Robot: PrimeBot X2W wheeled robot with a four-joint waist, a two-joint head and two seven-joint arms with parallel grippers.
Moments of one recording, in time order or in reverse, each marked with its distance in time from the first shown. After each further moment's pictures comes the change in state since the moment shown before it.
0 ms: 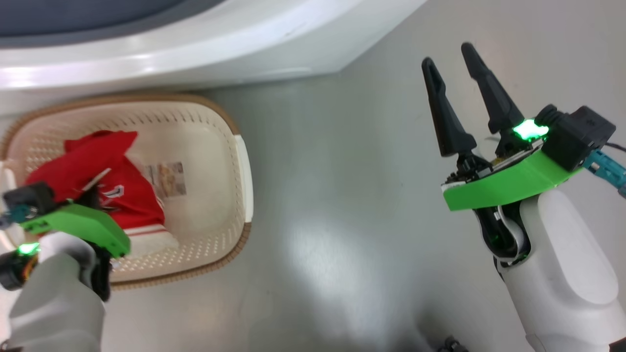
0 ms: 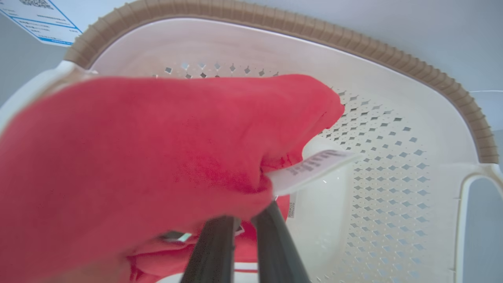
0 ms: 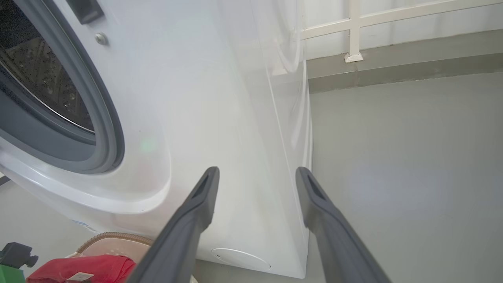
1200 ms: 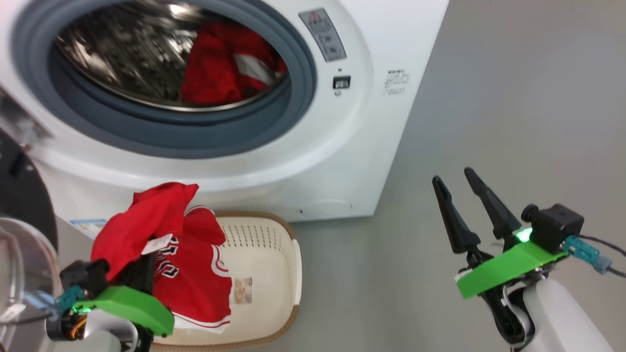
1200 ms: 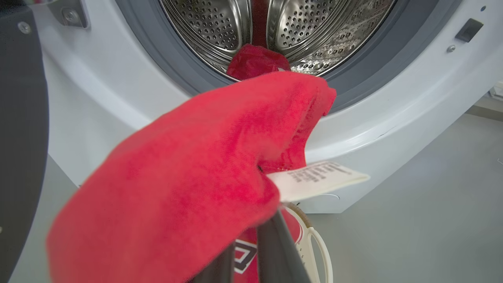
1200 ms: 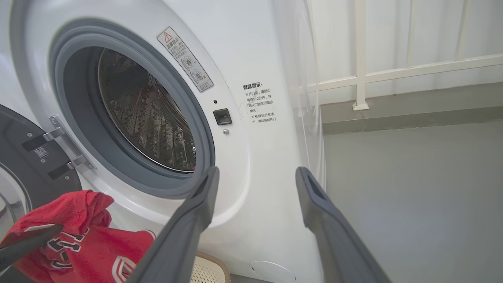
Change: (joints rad) left arm 0.483 0.017 -0.223 -0.599 -0.148 0.000 -0.019; right arm 0.275 -0.042 -0.007 0.103 0.027 0.000 0.000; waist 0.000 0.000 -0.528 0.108
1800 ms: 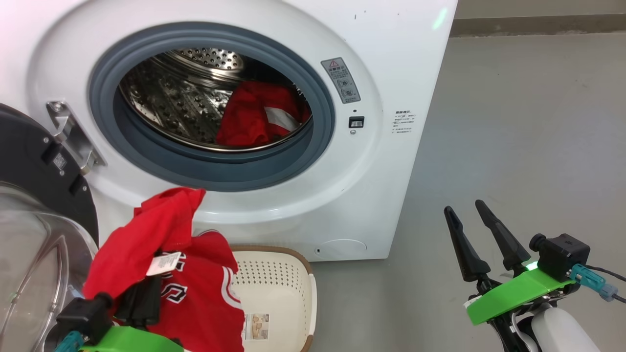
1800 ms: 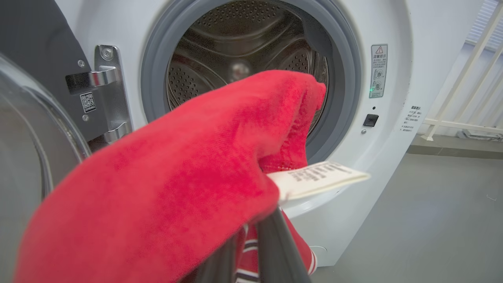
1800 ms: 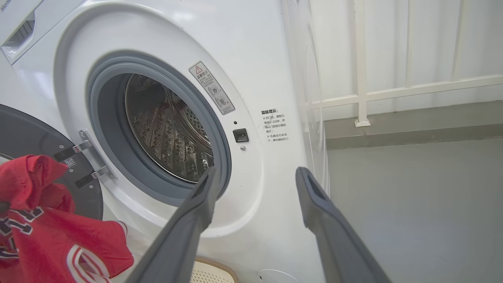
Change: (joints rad) left arm 0.259 -0.007 0.060 -0.417 0.093 0.053 0.000; right arm 0.105 0.000 -0.037 0.006 0.002 0.000 0.000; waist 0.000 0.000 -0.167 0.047
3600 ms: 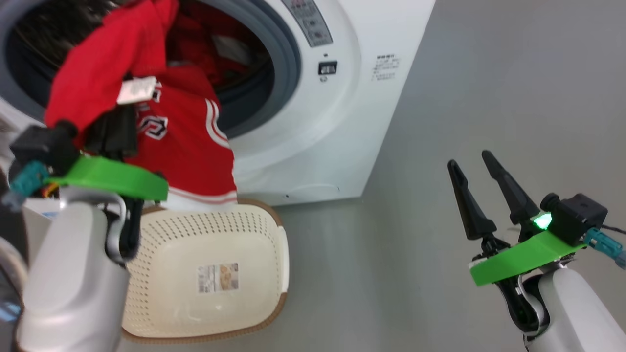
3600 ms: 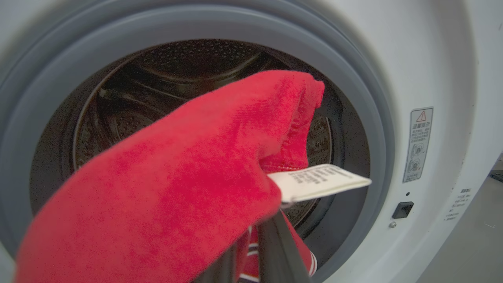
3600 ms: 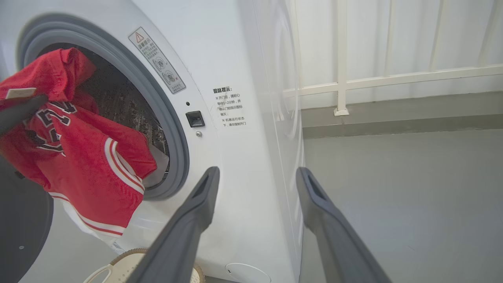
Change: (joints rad) left arm -0.556 -0.019 -0.012 0.179 0.011 0.006 0.009; right arm -0.102 -0.026 0.000 -0.070 -0.029 0.000 0.000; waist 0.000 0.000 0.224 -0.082
